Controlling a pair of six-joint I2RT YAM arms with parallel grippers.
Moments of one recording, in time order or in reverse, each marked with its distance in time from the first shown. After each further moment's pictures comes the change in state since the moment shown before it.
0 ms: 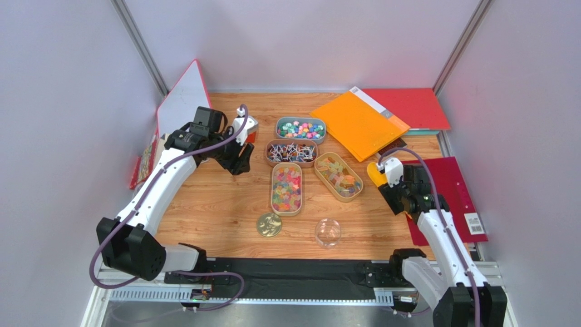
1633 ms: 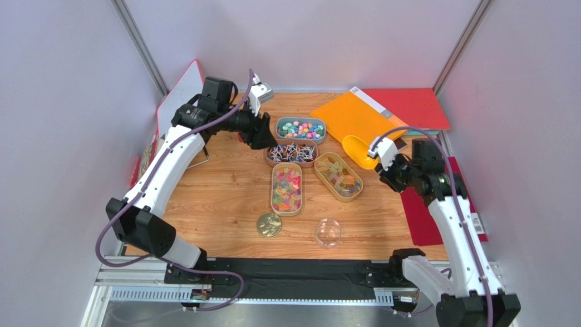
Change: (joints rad) left arm -0.071 0.168 0.341 0.032 0.306 -0.117; right arm 0.037 0.046 0.390 -0.237 -0.412 -0.214
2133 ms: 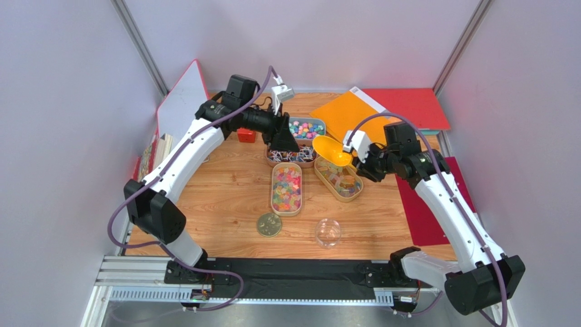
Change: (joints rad) left arm -0.106 0.135 0.076 0.081 0.202 -0.149; right arm 0.240 0.206 0.185 -0.040 -0.054 0.009
